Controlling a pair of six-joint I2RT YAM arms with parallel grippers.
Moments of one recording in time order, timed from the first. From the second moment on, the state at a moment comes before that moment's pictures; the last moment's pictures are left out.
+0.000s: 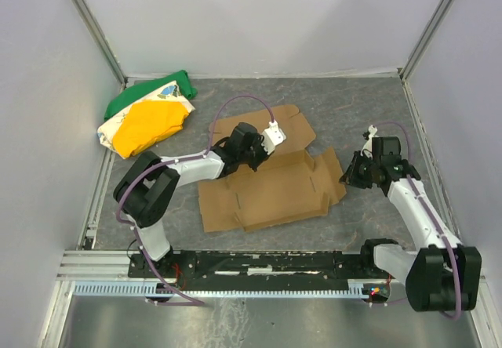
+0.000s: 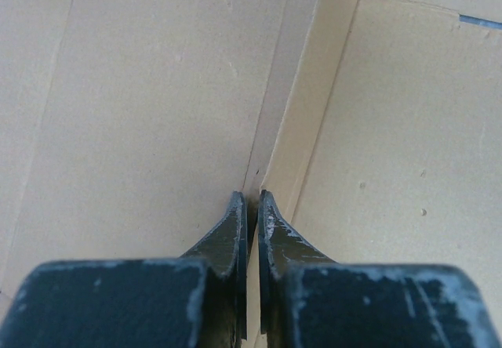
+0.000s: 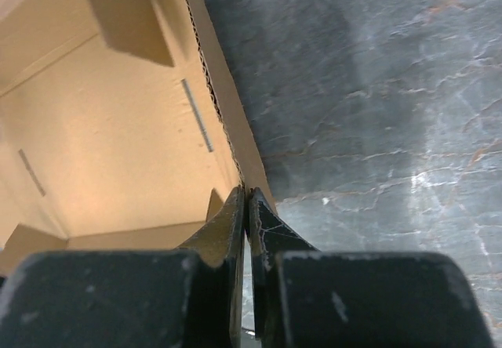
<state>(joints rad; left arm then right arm) -0.71 1.78 1.01 0.12 0.17 0.33 0.01 1.10 0.69 -0.57 -0.26 0.35</state>
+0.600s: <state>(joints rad) -0.68 1.79 1.02 0.11 0.20 0.33 0.23 1.02 0.73 -0.63 -0.33 0.37</state>
